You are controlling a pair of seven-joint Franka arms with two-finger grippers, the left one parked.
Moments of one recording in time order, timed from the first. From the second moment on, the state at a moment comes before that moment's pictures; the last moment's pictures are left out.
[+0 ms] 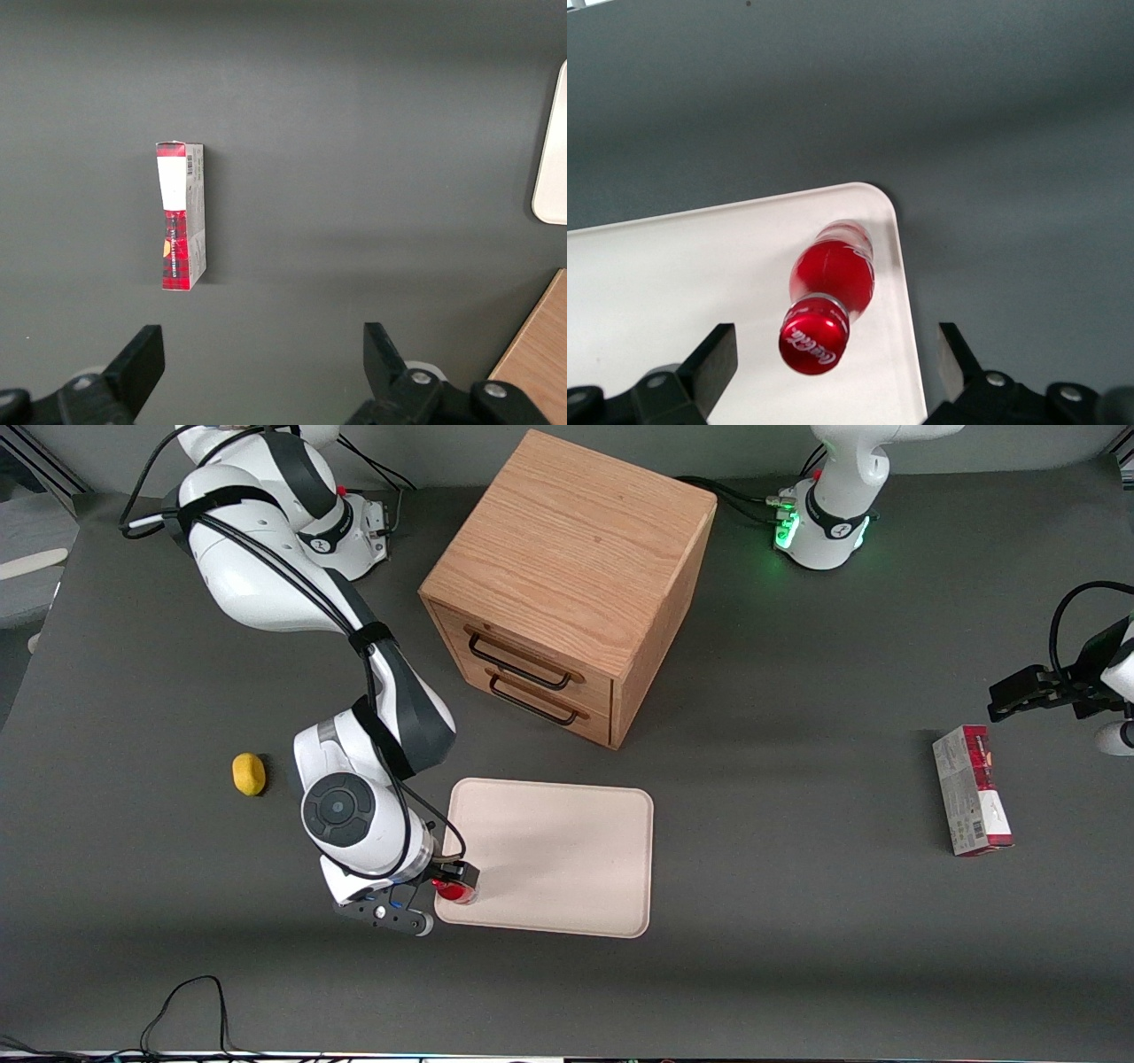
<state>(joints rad) 0.33 0.93 0.13 -0.91 -0.14 1.88 0.72</state>
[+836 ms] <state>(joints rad) 0.17 0.58 0.13 -1.13 -0.11 1.61 0.44</state>
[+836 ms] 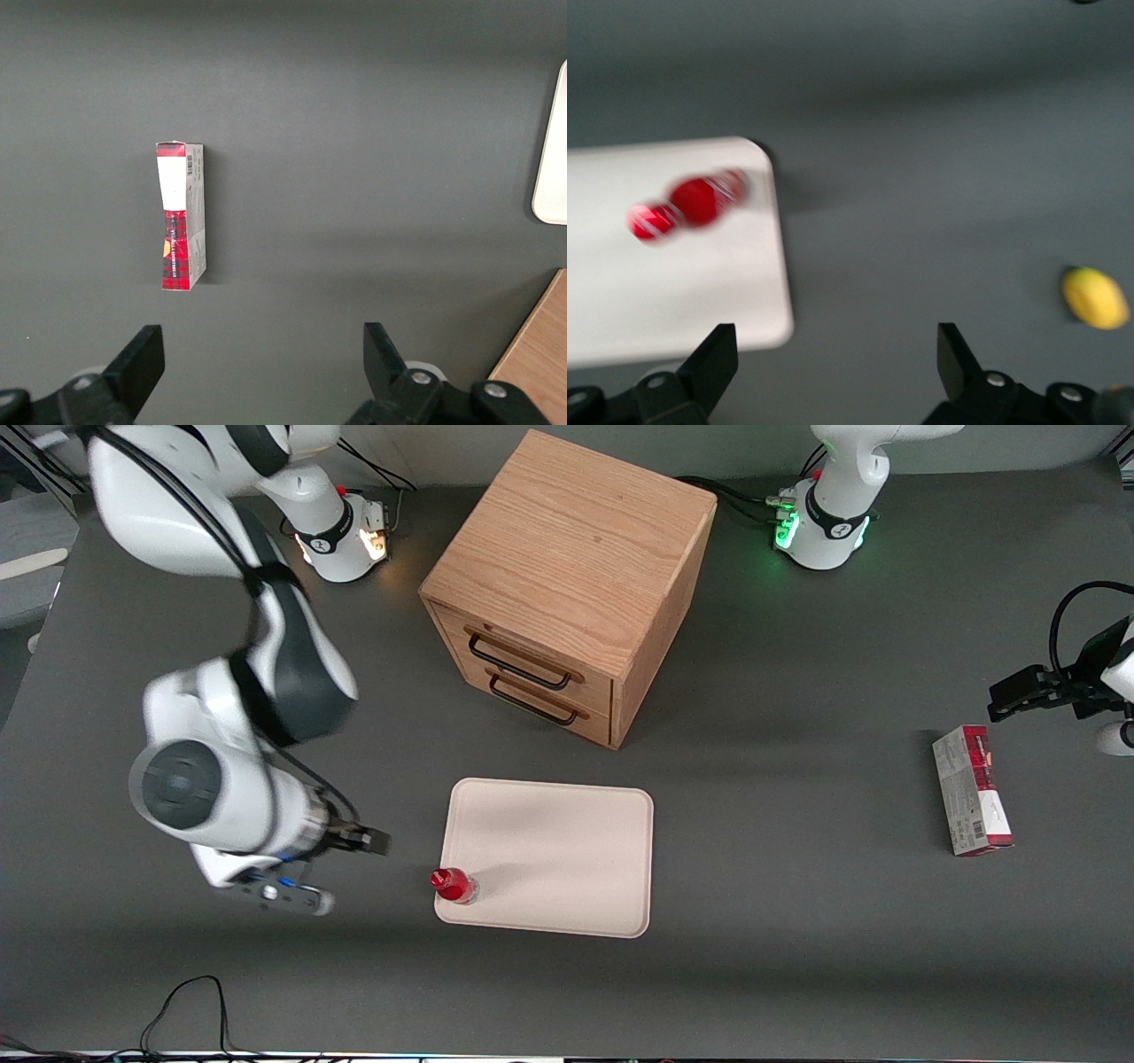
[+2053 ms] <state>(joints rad) 0.16 -0.09 -0.09 -1.74 -0.01 1.54 -0.06</state>
